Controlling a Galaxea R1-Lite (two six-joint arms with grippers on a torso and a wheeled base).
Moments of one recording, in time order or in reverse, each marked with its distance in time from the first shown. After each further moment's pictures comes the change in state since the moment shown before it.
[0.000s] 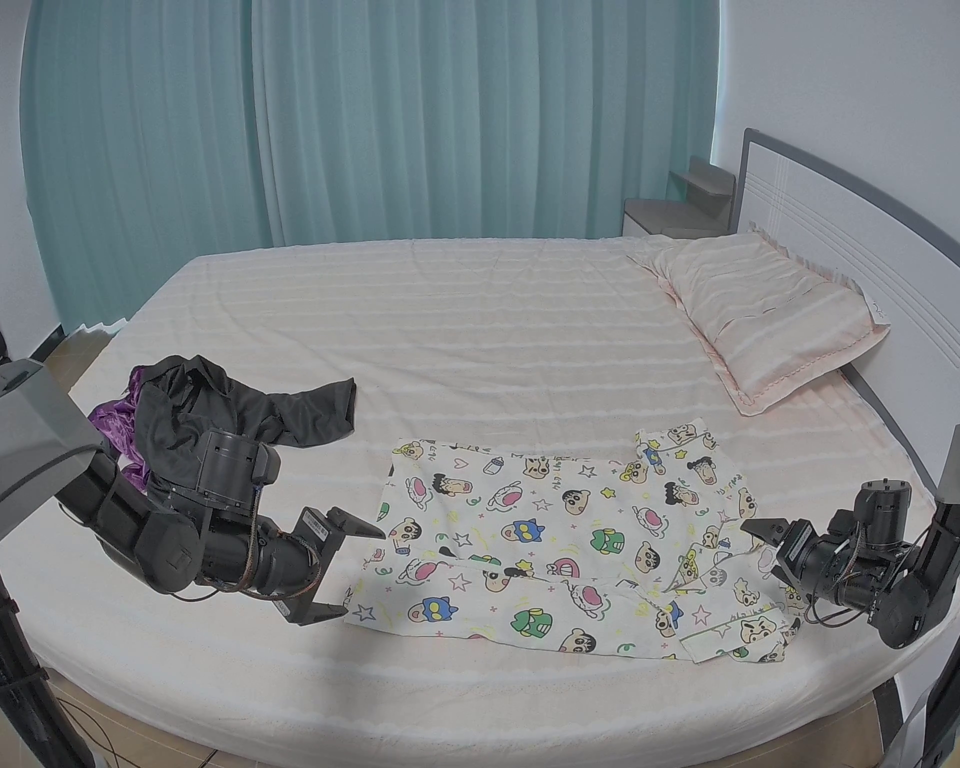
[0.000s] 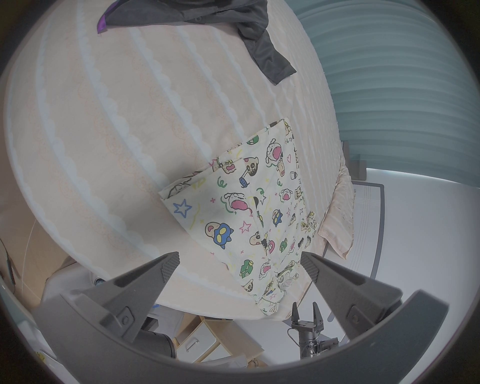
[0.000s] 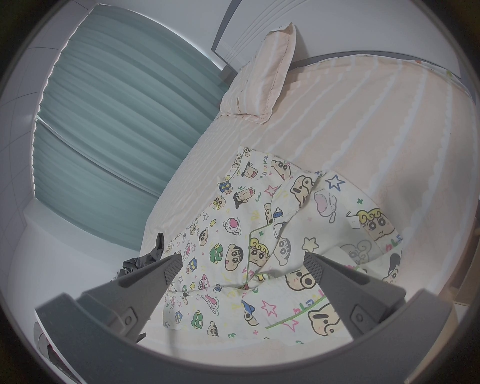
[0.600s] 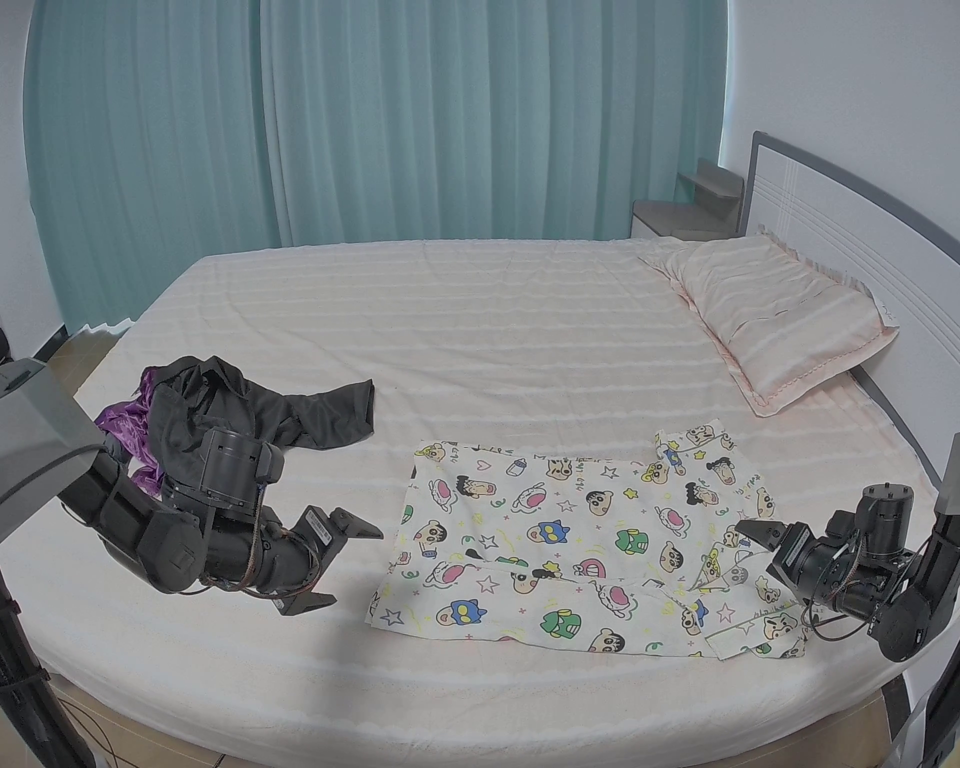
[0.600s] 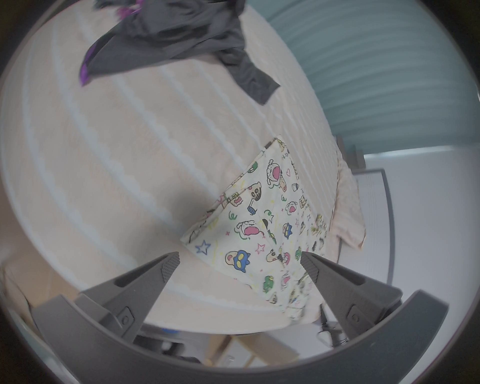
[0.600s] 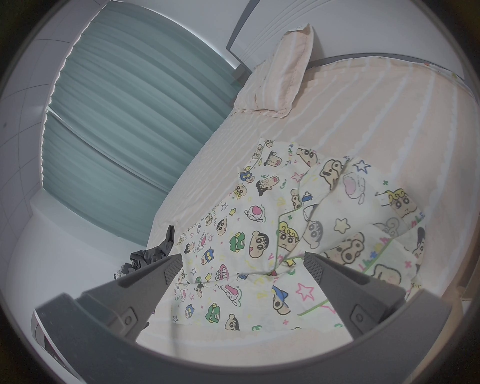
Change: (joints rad) left arm -0.009 0.004 -0.008 -0.003 0.089 0.140; right arm 0.047 -0.018 0.057 -0.086 -0.015 -0.005
